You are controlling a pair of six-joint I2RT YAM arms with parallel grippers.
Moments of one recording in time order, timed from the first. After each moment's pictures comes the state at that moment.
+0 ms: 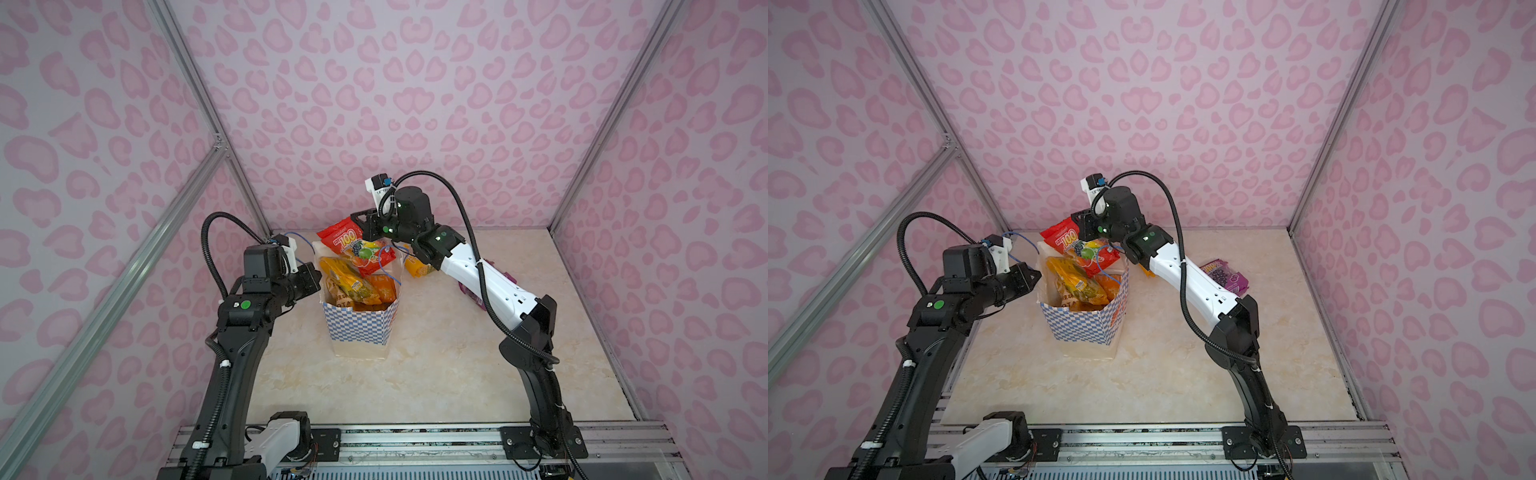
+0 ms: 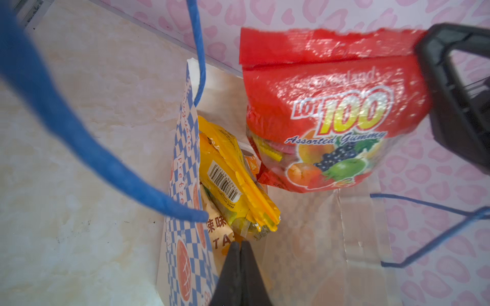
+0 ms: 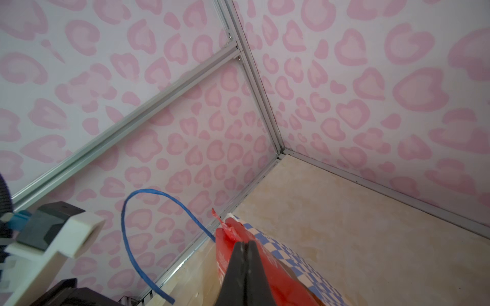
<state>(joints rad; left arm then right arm) -0.01 1.09 1.23 -0.80 0.32 -0.44 0.77 2.15 2.26 -0.31 -0.24 0.39</state>
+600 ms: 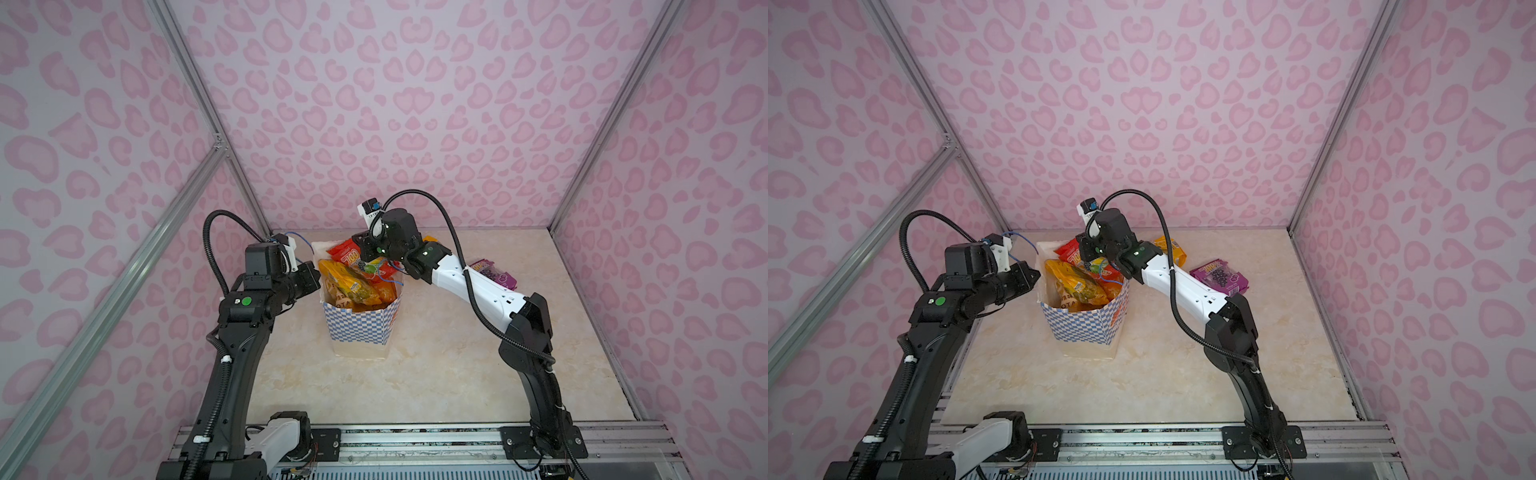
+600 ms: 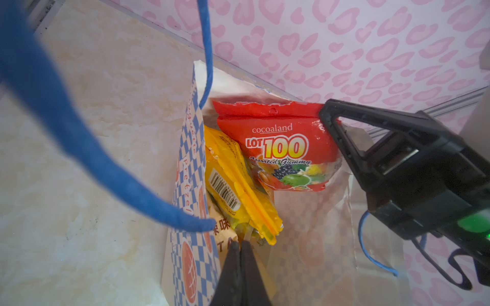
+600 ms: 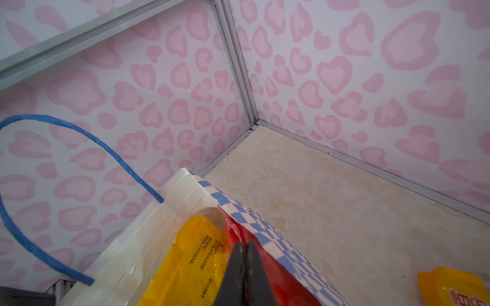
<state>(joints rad) -0.01 1.11 1.25 -0.82 0.29 -0.44 0.80 2.14 2.08 -0.26 -0.13 0.27</state>
